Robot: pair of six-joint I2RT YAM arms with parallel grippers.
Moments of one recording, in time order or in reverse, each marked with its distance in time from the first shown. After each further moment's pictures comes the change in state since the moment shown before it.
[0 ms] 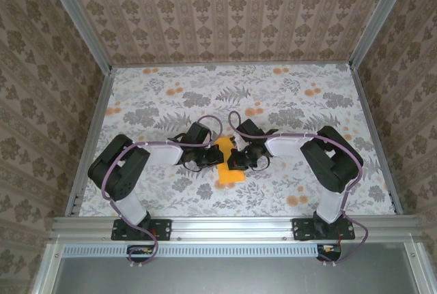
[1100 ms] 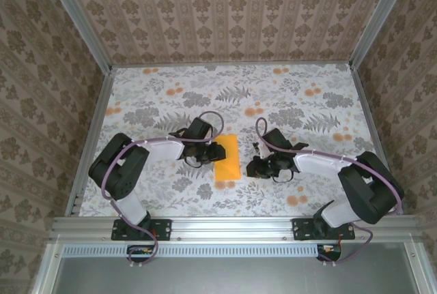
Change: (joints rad) left arm 0.006 0.004 0.093 -0.126 -0.041 0.053; right arm -0.090 -0.377 -0.303 0.010 0.043 0.031
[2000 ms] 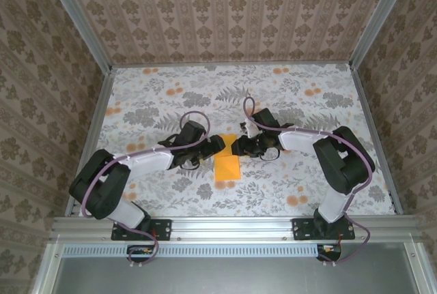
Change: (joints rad) left arm -0.019 -0.211 -0.148 0.105 -0.236 -0.288; right arm -0.064 0.318 0.283 0.085 -0.126 -0.111
